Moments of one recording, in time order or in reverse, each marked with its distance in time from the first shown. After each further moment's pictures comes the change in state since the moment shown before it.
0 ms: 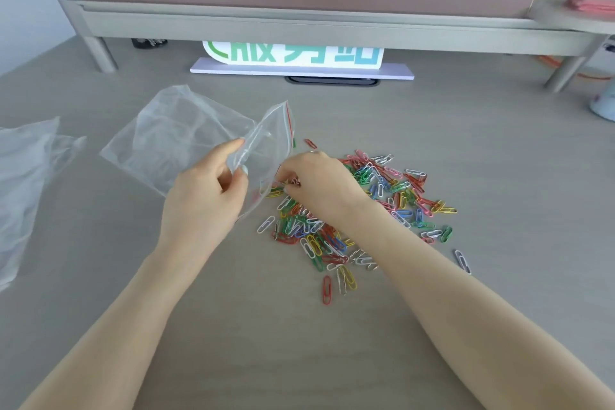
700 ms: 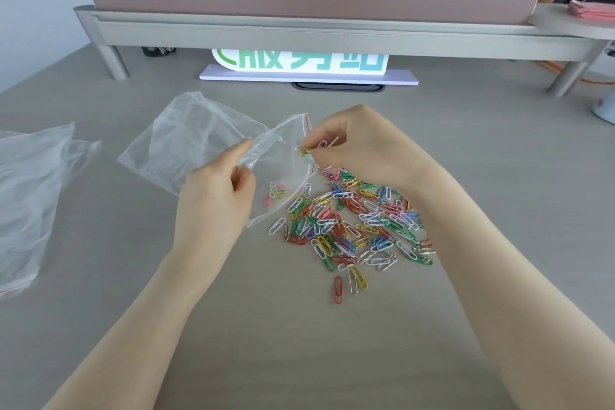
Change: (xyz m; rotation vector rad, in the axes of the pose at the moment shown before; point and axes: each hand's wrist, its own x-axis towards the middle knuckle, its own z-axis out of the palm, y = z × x) left_hand -0.004 0.008 -0.006 0.029 0.103 0.074; right_hand -0.012 -0.001 -0.066 0.469 0.040 0.035
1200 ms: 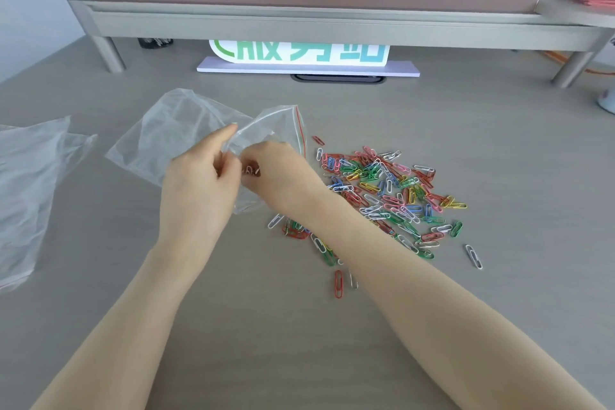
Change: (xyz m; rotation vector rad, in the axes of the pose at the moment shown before) left_hand 0.006 -0.001 -0.007 -0.035 0.036 -0.031; right_hand 0.028 -0.007 0.095 -0.209 -0.032 -0.117
